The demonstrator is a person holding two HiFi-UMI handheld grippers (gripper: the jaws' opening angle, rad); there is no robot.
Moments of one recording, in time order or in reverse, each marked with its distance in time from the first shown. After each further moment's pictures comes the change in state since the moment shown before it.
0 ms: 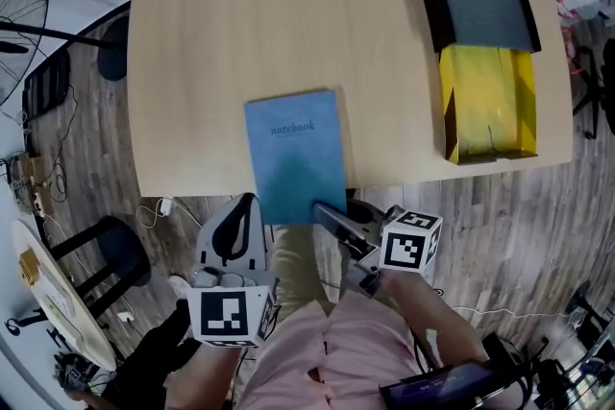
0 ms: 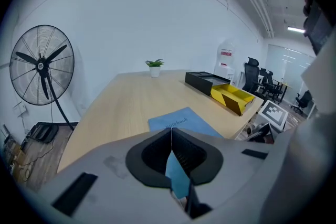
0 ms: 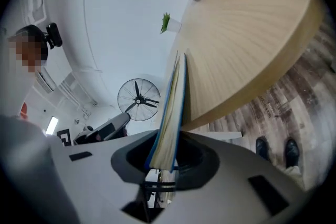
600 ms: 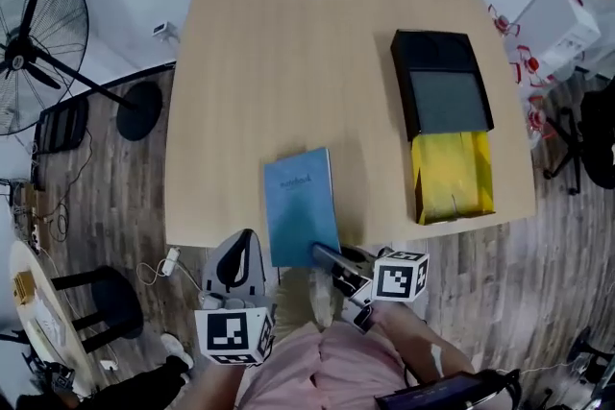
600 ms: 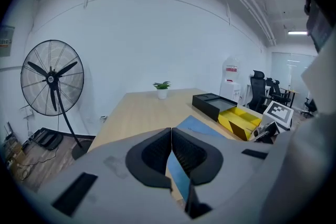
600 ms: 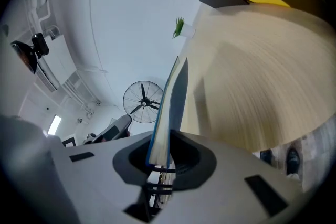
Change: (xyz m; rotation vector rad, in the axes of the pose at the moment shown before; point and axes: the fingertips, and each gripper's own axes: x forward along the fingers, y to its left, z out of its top) left arm -0.017 0.019 0.072 -0.014 -0.186 0.073; right arm -0.002 0.056 0.056 -0.062 -0.007 0.010
